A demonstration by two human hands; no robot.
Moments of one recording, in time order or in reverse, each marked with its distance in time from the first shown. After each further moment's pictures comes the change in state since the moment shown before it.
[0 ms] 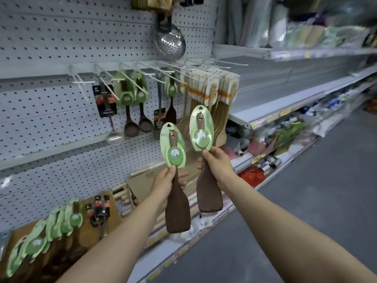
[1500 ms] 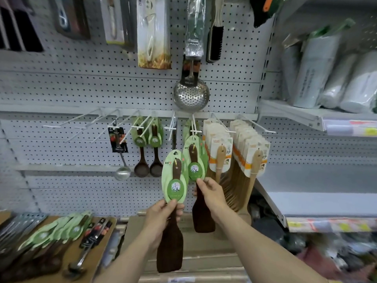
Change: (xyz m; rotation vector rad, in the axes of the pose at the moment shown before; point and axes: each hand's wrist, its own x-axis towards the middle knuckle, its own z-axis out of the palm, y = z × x) left_hand 0.144 0.013 0.176 -0.093 0.536 0.339; right_hand 0.287 -0.022 -0.053 0.063 -0.637 -0.068
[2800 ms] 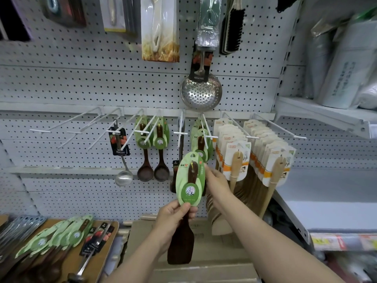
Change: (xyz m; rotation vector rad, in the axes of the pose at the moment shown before) left_hand 0.058 -0.002 -0.007 0.055 -0.147 -0.018; right_hand 0.069 -0.023 0.036 0.005 0.038 0.126
